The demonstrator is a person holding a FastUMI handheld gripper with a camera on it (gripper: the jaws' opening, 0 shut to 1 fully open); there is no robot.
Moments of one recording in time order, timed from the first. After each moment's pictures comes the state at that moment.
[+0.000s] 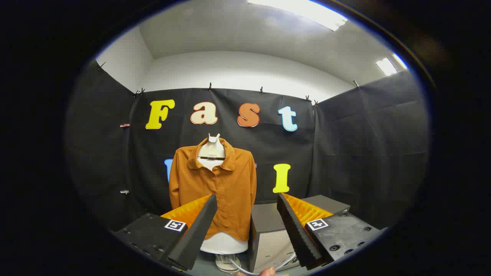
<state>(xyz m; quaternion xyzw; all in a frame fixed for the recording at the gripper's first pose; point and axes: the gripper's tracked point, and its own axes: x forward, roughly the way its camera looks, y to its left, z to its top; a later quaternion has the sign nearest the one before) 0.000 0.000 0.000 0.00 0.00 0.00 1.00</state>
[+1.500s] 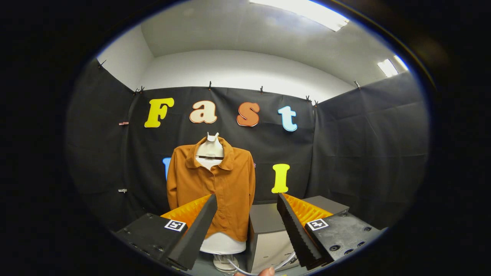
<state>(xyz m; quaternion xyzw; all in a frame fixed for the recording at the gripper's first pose) 0.014 -0.006 -0.007 0.00 0.01 0.00 1.00</state>
